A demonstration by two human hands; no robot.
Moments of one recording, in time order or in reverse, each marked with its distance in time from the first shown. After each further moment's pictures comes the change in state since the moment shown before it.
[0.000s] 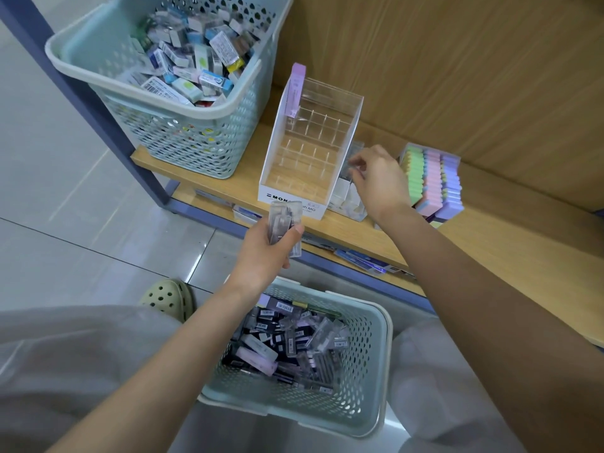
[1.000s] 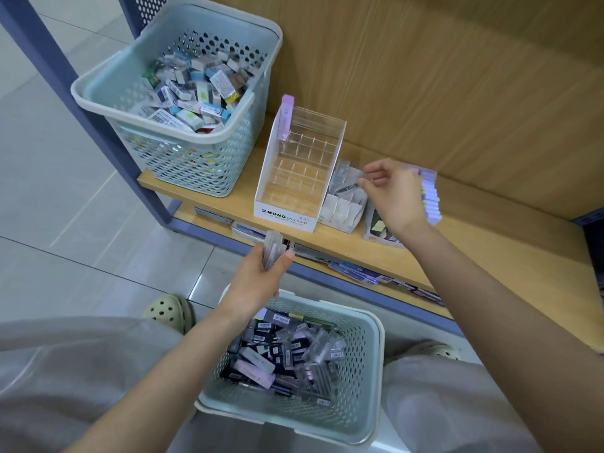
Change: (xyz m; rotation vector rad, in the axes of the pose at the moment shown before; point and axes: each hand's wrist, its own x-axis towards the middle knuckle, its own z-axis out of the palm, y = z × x) left_hand -0.021 -0.007 -0.005 0.128 -0.086 -0.044; right_hand -0.021 0.007 -0.041 0.476 0.107 0.135
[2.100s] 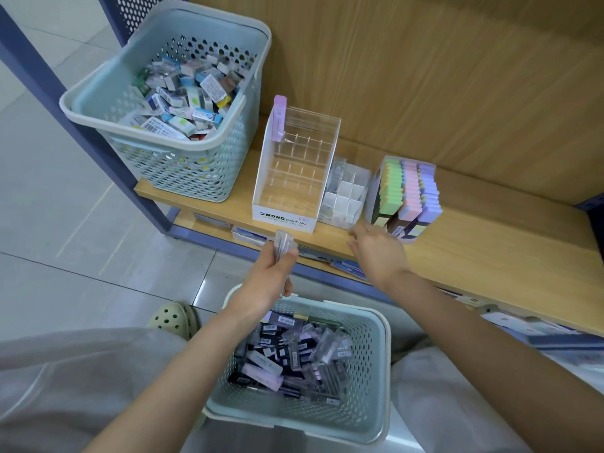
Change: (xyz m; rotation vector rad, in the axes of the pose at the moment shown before) left_hand -0.001 0.018 0.005 -0.095 -0.125 -0.059; right_hand -0.064 0.048 0.027 -0.811 -0.368 -0.113
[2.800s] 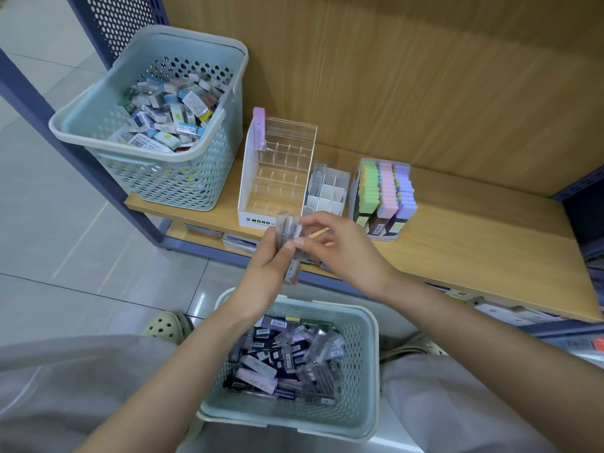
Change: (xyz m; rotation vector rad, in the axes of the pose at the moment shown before) left_hand -0.011 0.015 0.018 -0.089 -0.070 0.339; right_hand -0.041 -0.055 -0.084 0.977 -0.008 -0.037
